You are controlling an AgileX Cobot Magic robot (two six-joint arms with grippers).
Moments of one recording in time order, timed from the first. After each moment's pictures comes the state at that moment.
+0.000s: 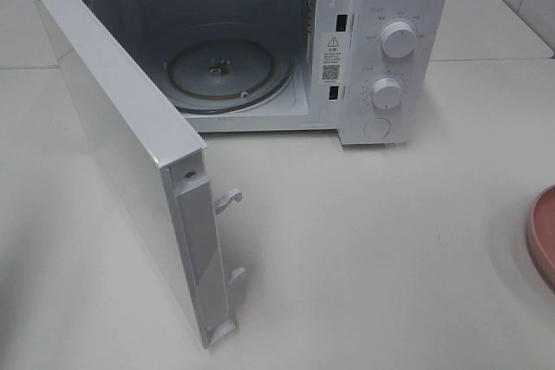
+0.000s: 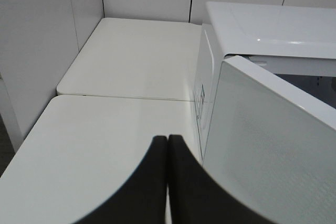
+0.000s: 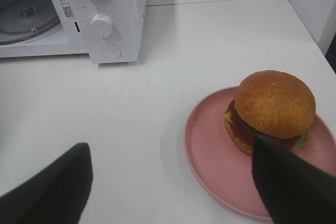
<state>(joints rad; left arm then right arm) 0.03 0.47 -0.49 -0.10 0.31 0.04 0.09 0.00 -0.49 -0.07 0.97 0.07</state>
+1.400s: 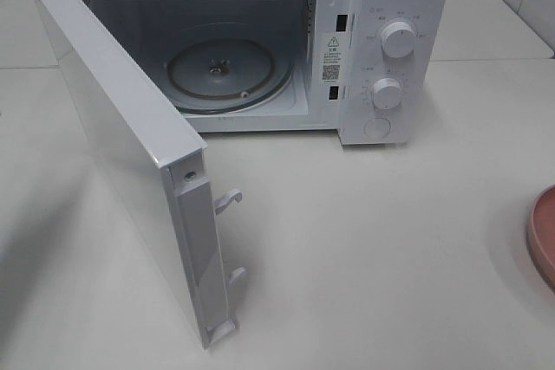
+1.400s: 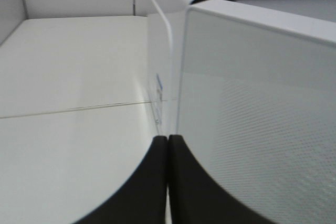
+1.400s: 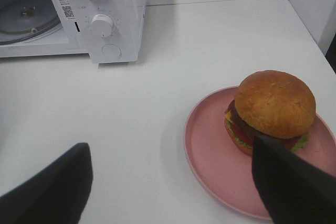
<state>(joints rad) 0.00 1.41 -0.35 0.31 -0.83 -0.19 0.09 0.00 -0.49 -0.07 0.97 0.07</state>
